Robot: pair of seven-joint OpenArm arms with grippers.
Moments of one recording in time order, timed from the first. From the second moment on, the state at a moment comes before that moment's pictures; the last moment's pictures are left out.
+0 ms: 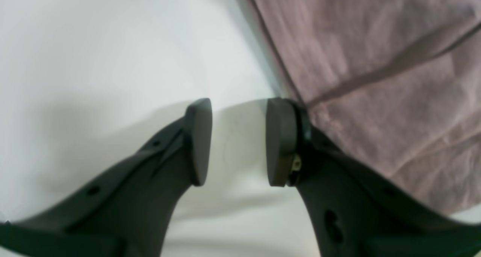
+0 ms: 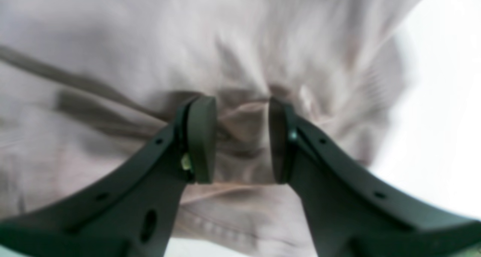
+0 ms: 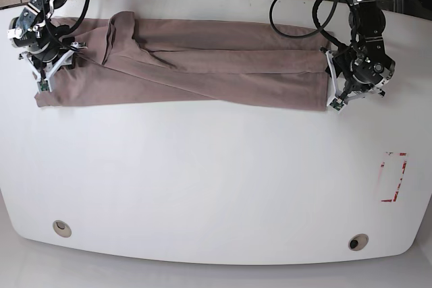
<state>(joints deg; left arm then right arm) 4.6 -10.4 -13.3 96.1 1.9 -42.1 67.6 -11.2 14.5 41.4 96.5 14.0 40.1 -61.3</state>
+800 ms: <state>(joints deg) 4.2 -10.9 -18.4 105.6 1.7 -42.0 73.2 -8.5 14.2 41.1 84.1 14.7 40.2 -54.3</state>
